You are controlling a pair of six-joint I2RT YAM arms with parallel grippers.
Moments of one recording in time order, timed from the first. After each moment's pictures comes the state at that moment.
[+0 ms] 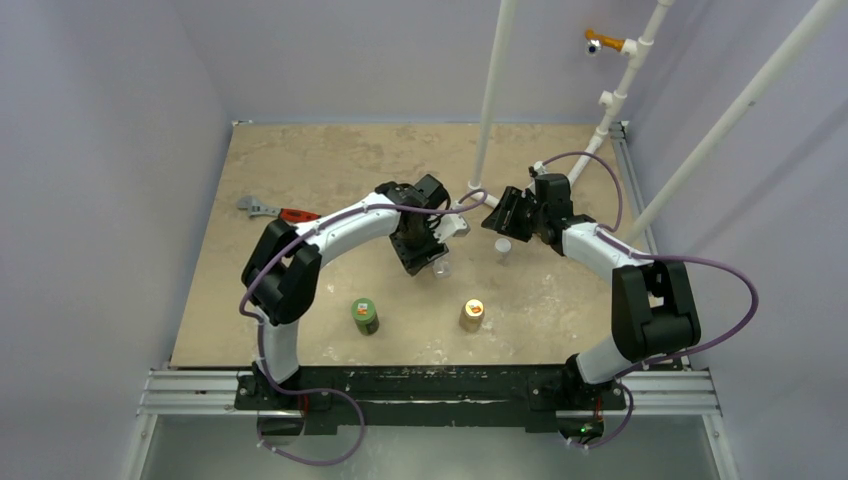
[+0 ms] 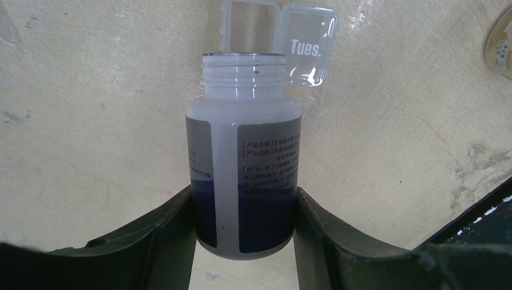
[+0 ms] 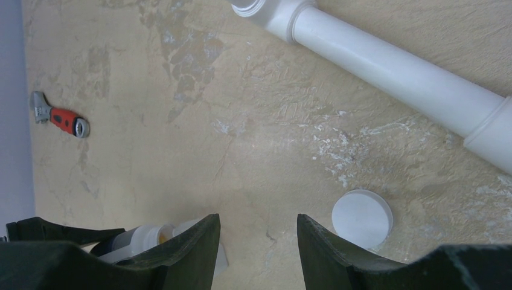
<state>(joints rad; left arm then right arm) -0.74 1.92 1.51 -0.91 0.09 0.35 0.21 1.54 0.87 -0.06 -0.31 0.58</state>
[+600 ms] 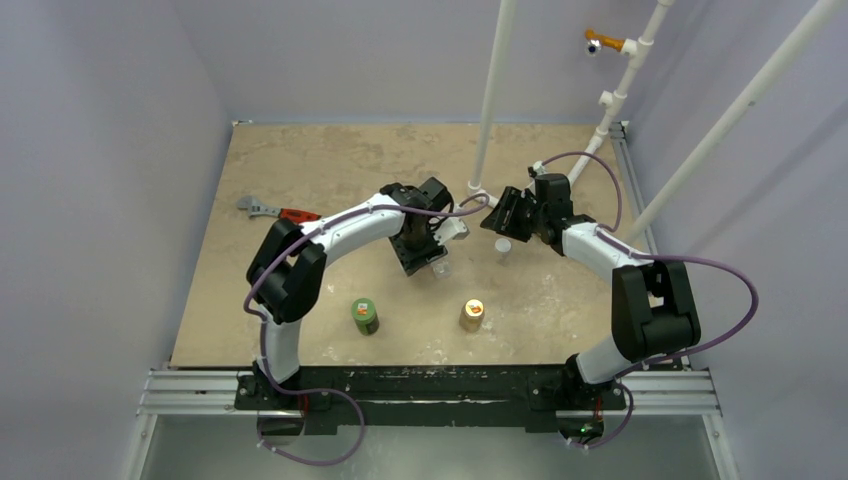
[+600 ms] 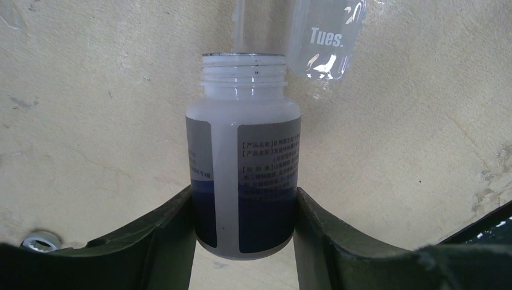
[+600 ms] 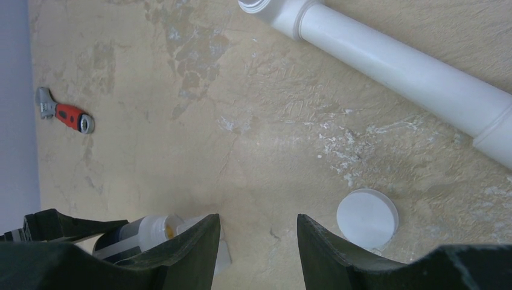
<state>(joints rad) -0.75 1.95 1.53 -0.95 0.02 0.35 0.21 1.54 0.87 -0.06 -0.33 0.58</state>
